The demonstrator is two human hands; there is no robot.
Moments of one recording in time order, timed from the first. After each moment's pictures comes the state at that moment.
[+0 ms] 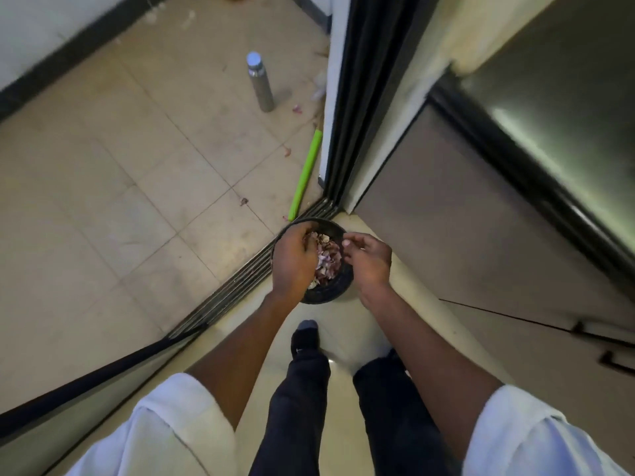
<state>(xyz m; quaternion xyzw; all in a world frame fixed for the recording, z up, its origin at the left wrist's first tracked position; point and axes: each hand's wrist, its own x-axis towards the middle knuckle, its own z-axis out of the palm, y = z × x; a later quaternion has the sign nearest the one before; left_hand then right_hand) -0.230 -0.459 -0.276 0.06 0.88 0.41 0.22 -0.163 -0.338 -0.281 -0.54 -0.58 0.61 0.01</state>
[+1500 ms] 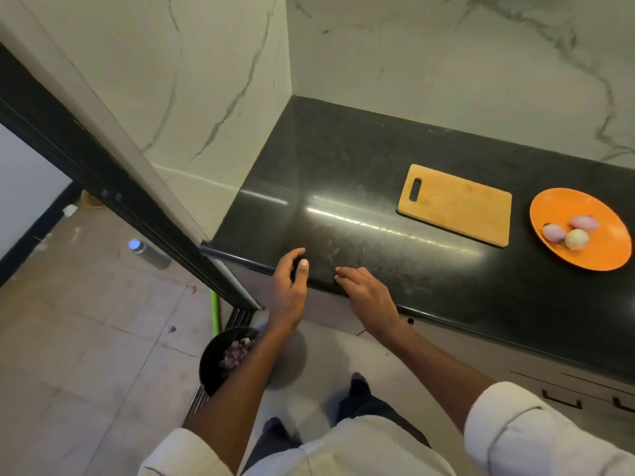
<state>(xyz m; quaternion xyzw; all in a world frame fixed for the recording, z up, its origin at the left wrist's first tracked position) -0.096 -0.222 -0.039 0.29 0.74 0.53 0.30 0.069 -0.120 -0.059 -0.27 -0.94 0.09 0.18</state>
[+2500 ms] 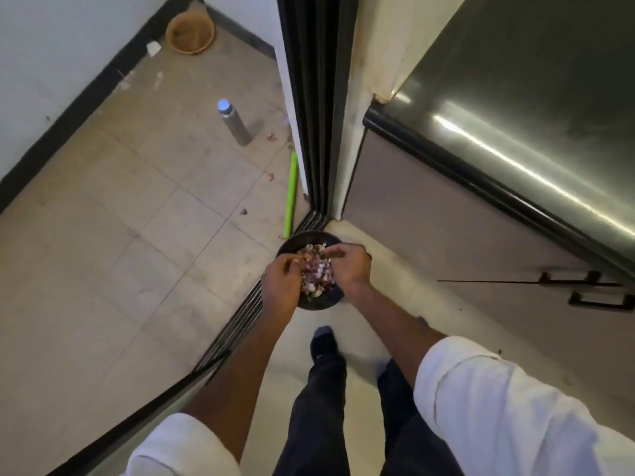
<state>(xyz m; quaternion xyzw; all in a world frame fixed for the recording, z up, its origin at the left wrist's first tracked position) -0.225 -0.483 -0.213 0.01 0.86 0.41 0.31 -0.167 -0.353 -0.220 -0.55 -0.68 0.48 -0.07</state>
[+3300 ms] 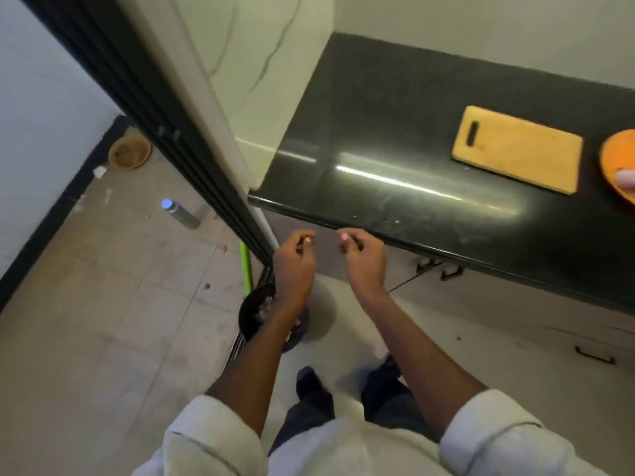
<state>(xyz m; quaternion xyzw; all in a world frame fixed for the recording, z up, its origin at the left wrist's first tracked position) -0.146 -0.316 -0.057 0.28 0.80 0.48 0.23 -0.039 -0.237 -0.045 -0.55 -0.60 0.50 0.29</state>
